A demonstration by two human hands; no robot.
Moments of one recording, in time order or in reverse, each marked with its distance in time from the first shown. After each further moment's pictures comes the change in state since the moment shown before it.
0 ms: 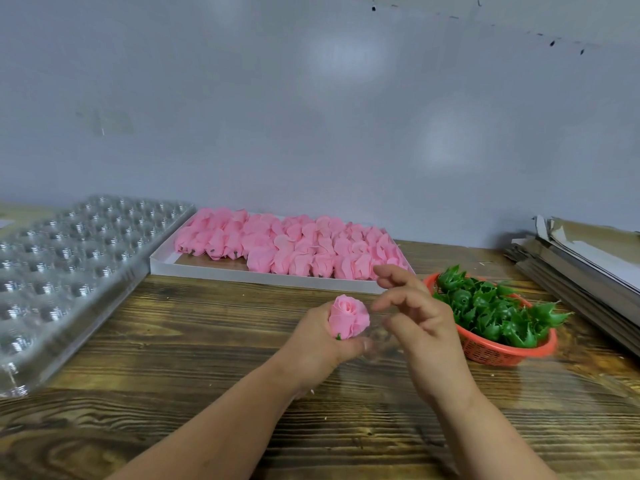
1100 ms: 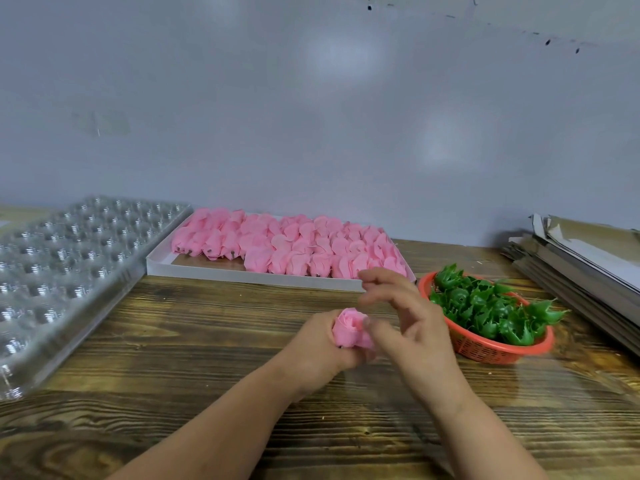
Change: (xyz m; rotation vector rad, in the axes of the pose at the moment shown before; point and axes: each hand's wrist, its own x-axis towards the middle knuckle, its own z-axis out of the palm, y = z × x) left_hand -0.002 -0.001 0.003 -0.006 -0.115 0.040; right_hand -0.002 0.002 0.006 -0.109 -0.051 -0.125
